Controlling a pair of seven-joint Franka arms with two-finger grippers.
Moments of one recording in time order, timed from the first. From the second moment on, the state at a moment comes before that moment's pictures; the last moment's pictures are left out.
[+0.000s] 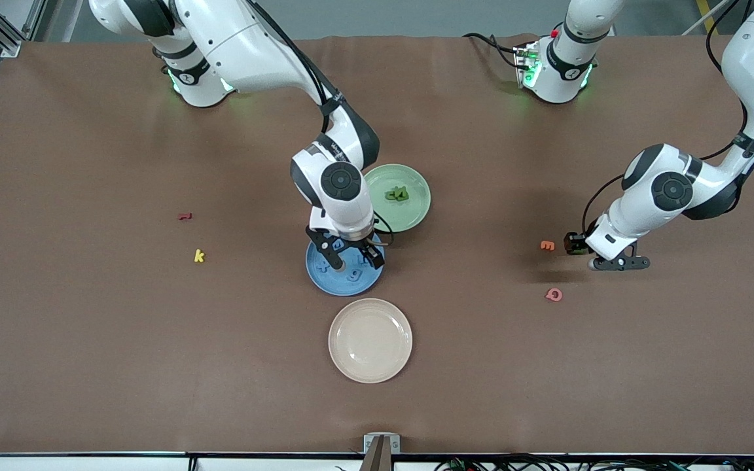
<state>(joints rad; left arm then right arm) 0.96 0.65 -0.96 -2.21 0.81 2.43 -0.58 0.78 0.75 -0.08 -1.50 0.09 2.32 1.56</state>
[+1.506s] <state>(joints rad) 0.96 0.69 -0.94 -2.22 0.87 2.45 -0.59 0.15 0.25 -0.11 -1.63 0.00 1.67 0.10</state>
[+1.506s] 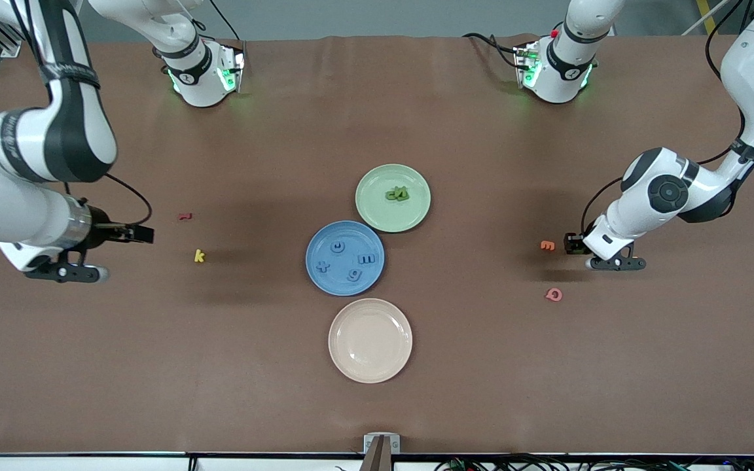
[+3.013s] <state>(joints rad) 0.95 0.65 -1.18 -2.17 0.88 2.35 -0.67 -0.01 0.26 -0.10 -1.32 -0.02 1.44 -0.03</state>
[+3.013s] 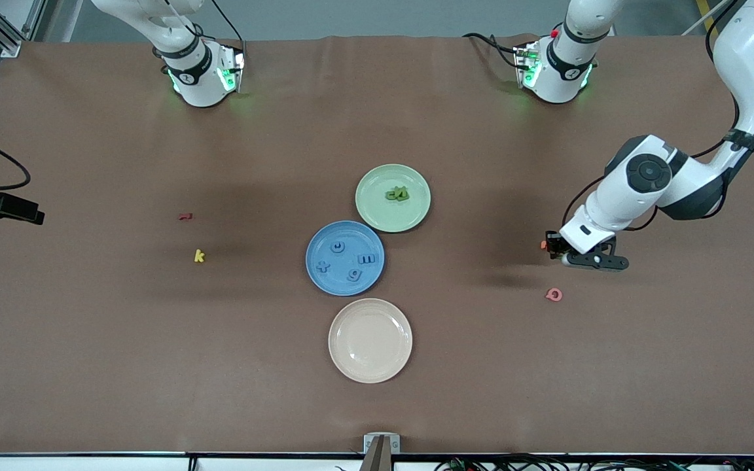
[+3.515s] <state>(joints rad) 0.67 0.65 -1.20 -2.16 0.88 2.29 -1.06 -0.03 0.22 -0.10 -1.33 -0.02 1.35 -0.04</state>
